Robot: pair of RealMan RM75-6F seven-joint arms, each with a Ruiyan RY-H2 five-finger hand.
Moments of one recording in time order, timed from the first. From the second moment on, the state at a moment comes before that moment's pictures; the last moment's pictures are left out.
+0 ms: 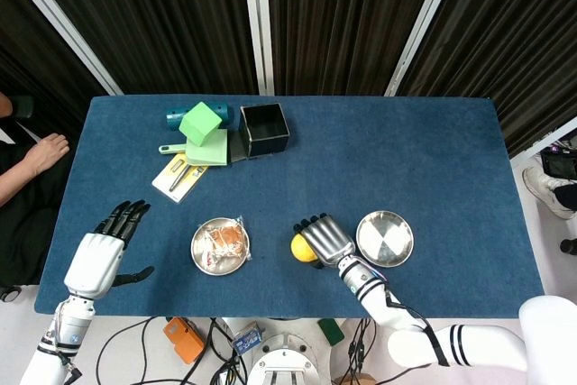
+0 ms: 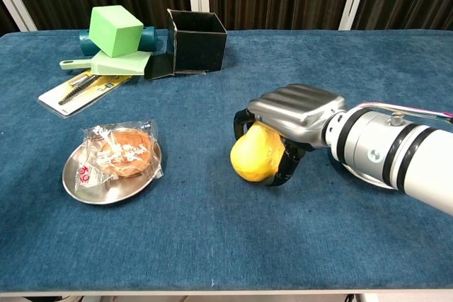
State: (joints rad) left arm -0.22 -1.22 0.10 -1.83 1.58 1.52 0.25; right arm 0.71 -1.70 0.15 -1.67 -1.03 0.95 -0.82
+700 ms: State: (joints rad) left arm -0.19 -1.21 0.07 -1.80 1.59 1.49 0.23; right arm 0.56 -1.44 0.04 -1.61 -1.25 1.15 -0.56
